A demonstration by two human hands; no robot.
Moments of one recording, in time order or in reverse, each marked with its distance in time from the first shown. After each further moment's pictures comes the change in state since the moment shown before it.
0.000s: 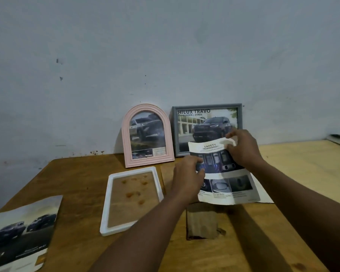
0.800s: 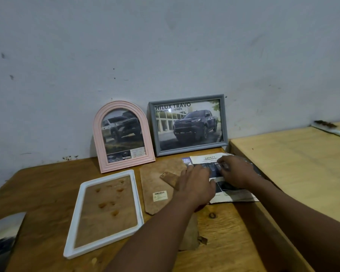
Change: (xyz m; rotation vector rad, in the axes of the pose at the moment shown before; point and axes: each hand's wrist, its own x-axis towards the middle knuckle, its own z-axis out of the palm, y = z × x) left_hand 0.023 0.014 0.088 0.483 -0.422 0.100; right_hand -0.008 0.099 0.008 -0.450 -0.337 -0.032
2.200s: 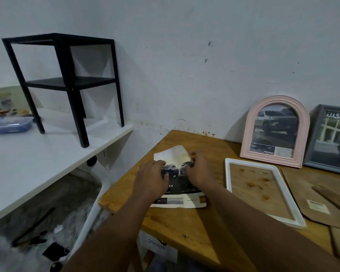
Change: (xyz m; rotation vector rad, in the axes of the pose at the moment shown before) left_hand -0.335 -0.338 -0.136 0.035 0.484 -0.783; right_hand -0.114 -0.468 0.158 0.693 -0.324 -0.340
